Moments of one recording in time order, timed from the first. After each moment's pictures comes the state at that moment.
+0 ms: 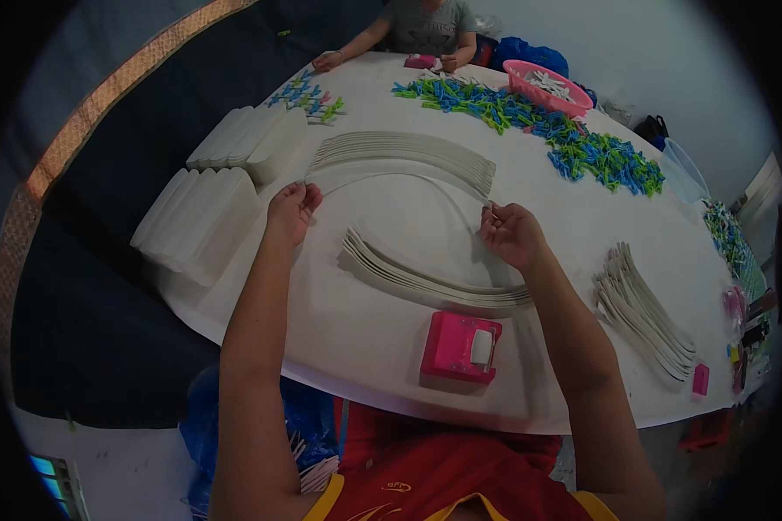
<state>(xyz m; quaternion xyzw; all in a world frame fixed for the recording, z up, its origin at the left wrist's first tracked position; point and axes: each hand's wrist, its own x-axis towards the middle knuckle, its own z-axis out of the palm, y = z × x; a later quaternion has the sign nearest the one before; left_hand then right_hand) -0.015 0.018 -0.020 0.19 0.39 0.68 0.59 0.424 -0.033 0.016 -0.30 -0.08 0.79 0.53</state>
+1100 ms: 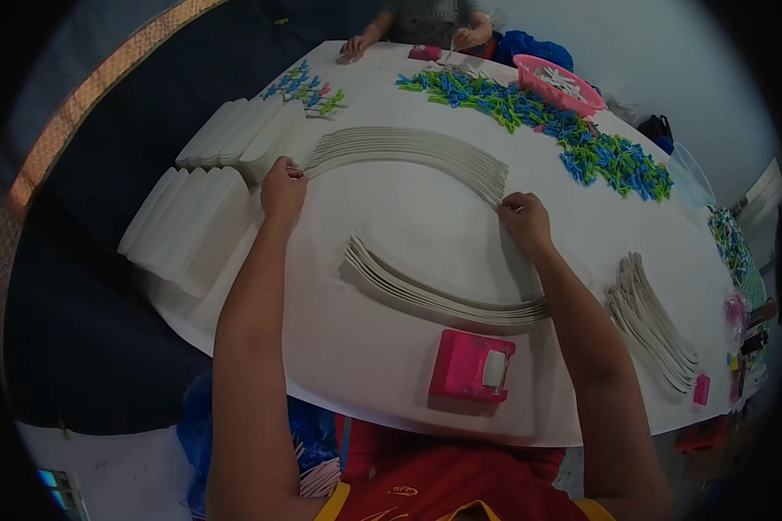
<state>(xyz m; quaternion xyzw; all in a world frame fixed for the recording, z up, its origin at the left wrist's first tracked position) -0.033 0.070 -0.020 0.57 0.70 0.43 0.07 0.433 0.010 -0.007 -0.66 -0.65 0.13 0.34</state>
